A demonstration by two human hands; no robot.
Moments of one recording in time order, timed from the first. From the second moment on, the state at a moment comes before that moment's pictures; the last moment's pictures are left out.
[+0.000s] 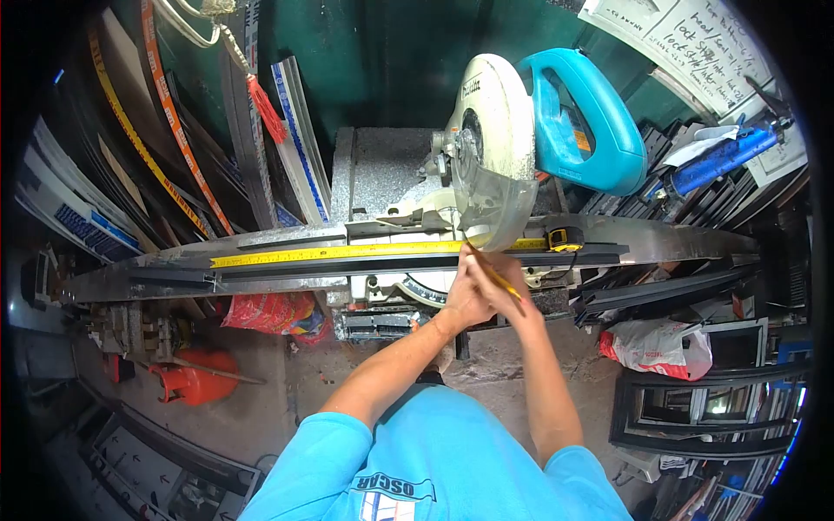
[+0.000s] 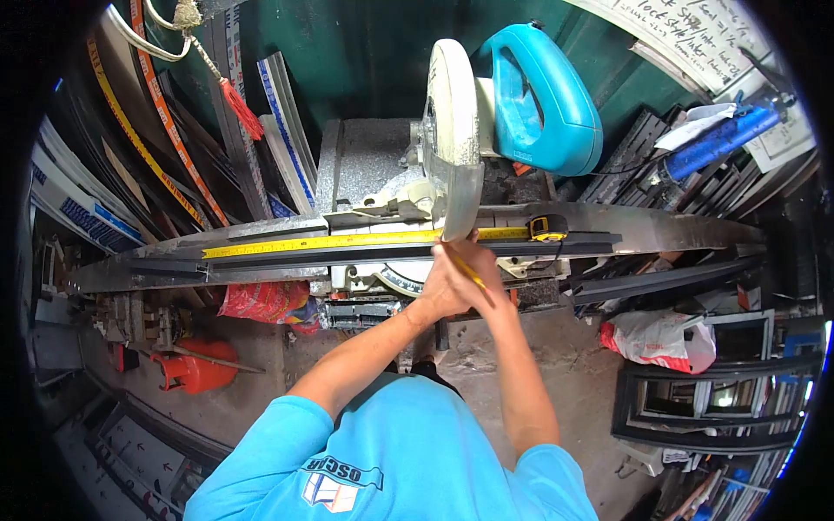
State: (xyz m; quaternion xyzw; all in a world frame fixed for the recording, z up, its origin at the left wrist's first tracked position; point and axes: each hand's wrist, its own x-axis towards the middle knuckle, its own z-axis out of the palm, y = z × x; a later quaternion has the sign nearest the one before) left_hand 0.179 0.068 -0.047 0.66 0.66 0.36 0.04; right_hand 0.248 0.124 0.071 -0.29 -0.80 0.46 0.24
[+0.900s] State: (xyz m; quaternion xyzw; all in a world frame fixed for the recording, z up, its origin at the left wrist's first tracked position) left_hand 0.169 0.013 0.021 0.68 0.63 0.38 0.07; right_hand 0.330 0.233 0.061 -0.43 -0.85 0.08 0.29
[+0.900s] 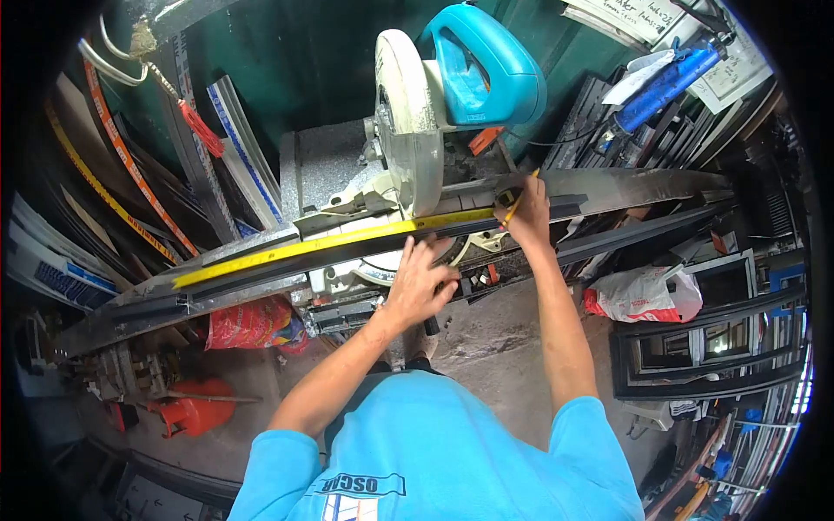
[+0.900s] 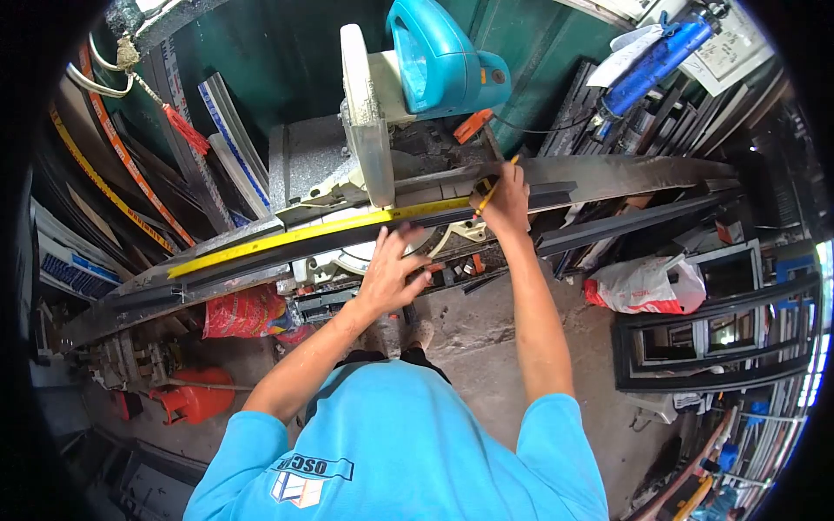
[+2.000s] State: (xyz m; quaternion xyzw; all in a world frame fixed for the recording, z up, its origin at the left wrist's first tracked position) left_hand -0.008 -0.045 0.005 0.56 0.80 0.21 -0.03; right_hand 0.410 0.186 -0.029 -0.46 -0.87 0.13 0.09
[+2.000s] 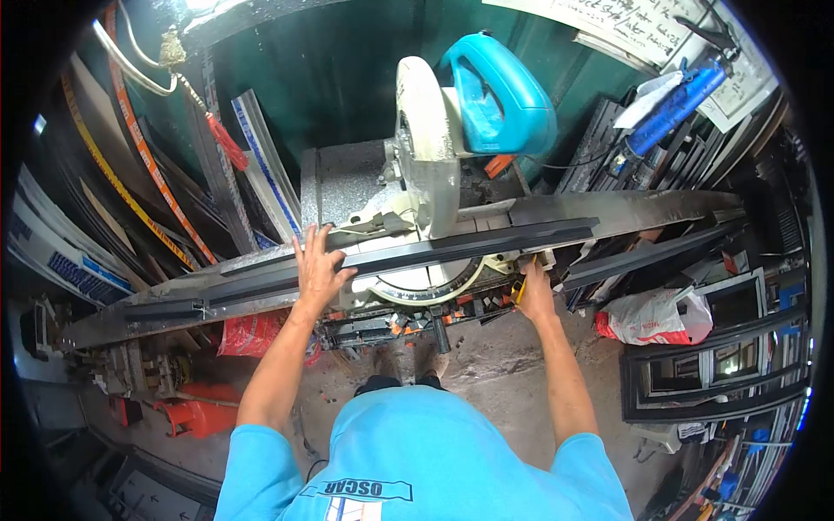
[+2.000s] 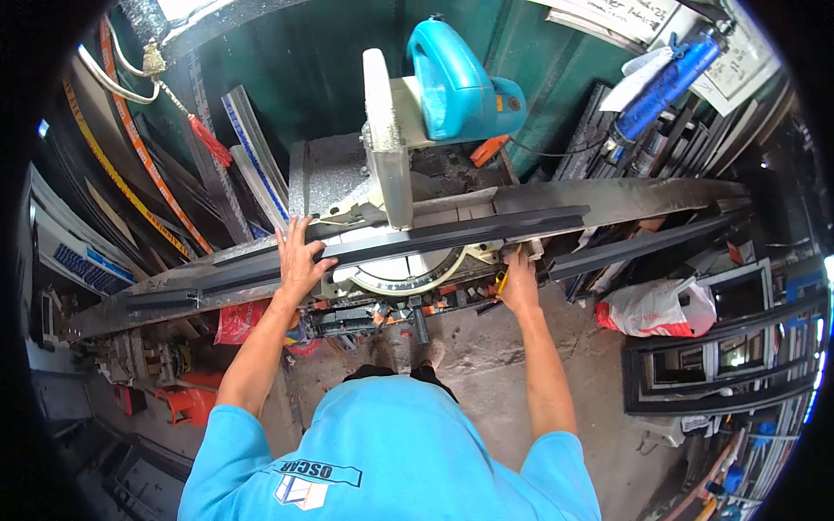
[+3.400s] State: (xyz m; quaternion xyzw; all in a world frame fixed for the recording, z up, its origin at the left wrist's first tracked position) left_hand -0.001 0.004 -0.004 0.58 0.78 0.23 -0.02; right_hand 0.240 0.145 0.278 -0.38 -0.86 0.15 0.30
